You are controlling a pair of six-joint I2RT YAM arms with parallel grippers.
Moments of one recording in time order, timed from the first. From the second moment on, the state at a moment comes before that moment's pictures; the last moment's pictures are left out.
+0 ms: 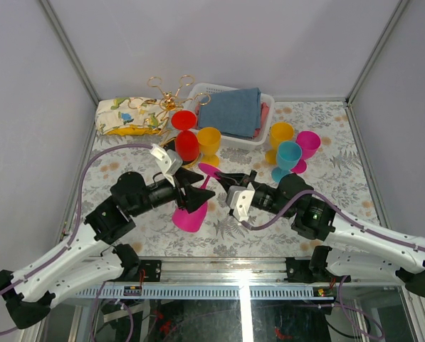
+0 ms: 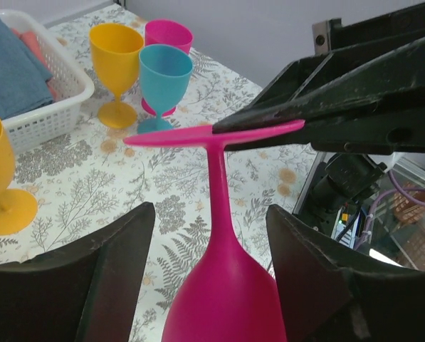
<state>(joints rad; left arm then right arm) -0.84 0.72 0.76 -0.10 0.24 -0.26 1.12 0.94 0.83 0.16 -0.07 -0.78</state>
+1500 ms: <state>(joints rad) -0.84 0.75 0.77 -0.04 0.27 -0.24 1.14 0.95 0.82 0.17 0.02 -0.75</state>
